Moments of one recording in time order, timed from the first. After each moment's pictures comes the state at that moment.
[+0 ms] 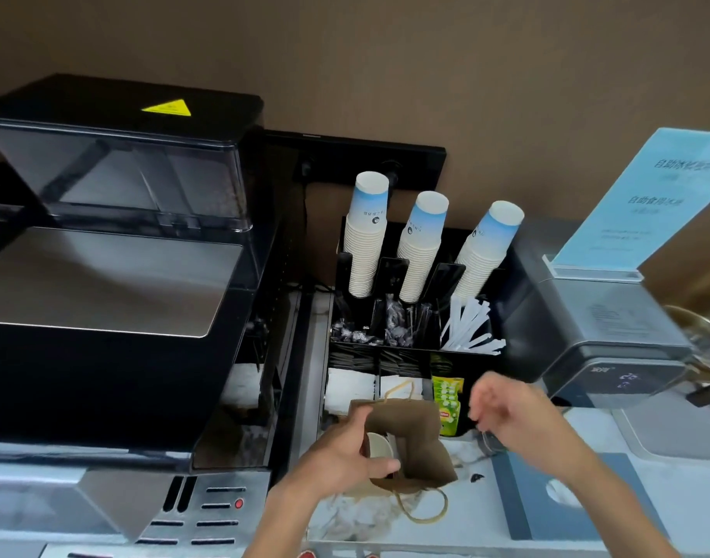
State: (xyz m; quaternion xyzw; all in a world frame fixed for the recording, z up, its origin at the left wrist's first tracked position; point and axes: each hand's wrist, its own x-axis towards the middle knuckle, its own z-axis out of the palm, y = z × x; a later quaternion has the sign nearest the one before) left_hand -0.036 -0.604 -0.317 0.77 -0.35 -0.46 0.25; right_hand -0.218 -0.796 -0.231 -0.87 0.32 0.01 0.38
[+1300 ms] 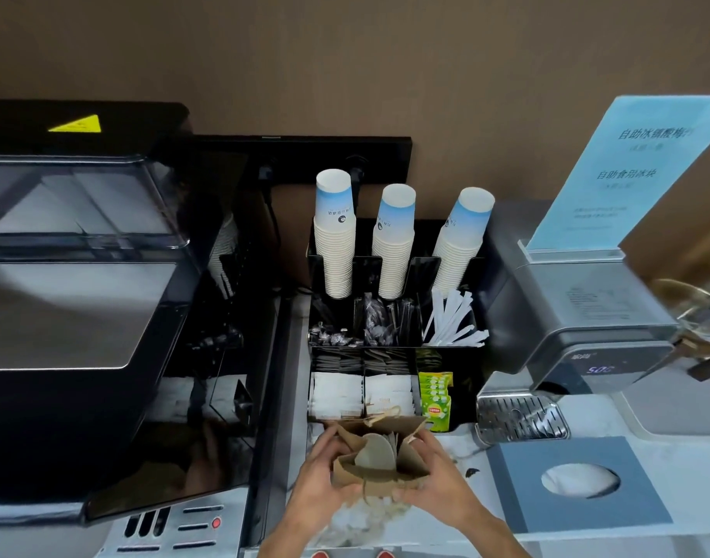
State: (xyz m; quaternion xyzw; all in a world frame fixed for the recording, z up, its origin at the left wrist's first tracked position) left_hand -0.052 -0.595 -0.447 0.77 -0.29 -0.37 0.43; right_hand -0.220 -0.759 -0.431 -0.82 0.33 0.01 0.48
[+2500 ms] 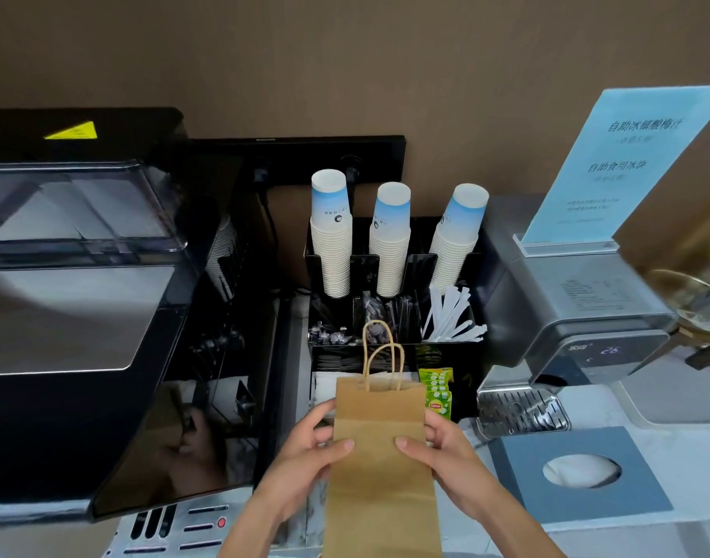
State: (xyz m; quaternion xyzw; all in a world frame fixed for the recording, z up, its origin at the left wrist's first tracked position) left_hand -0.029 -0.591 -0.348 0.58 -0.16 -0.55 0.57; right_hand -0.207 -0.751 -0.344 -0.51 0.33 -0.08 0.79
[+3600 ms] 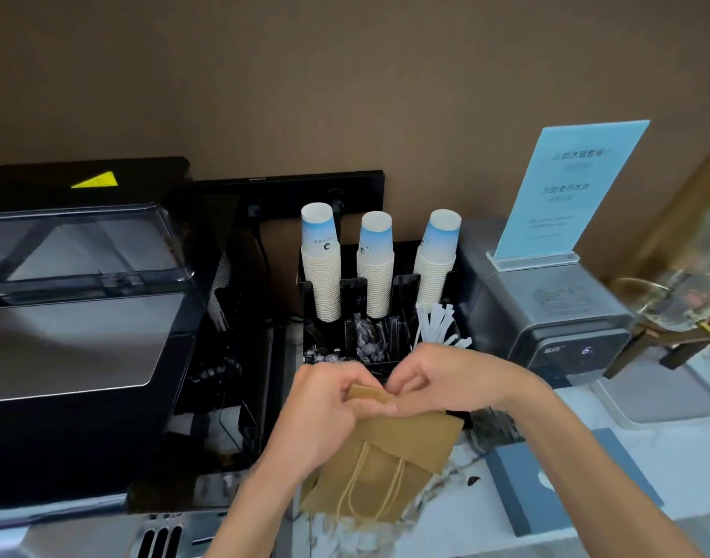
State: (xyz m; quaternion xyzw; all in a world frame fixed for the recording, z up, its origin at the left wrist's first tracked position) left_hand -0.040 -0.625 -0.182 0.74 -0.43 -0.28 0.43; right_hand -0.166 -0.789 -0.158 -0.84 0.14 0.14 0.50
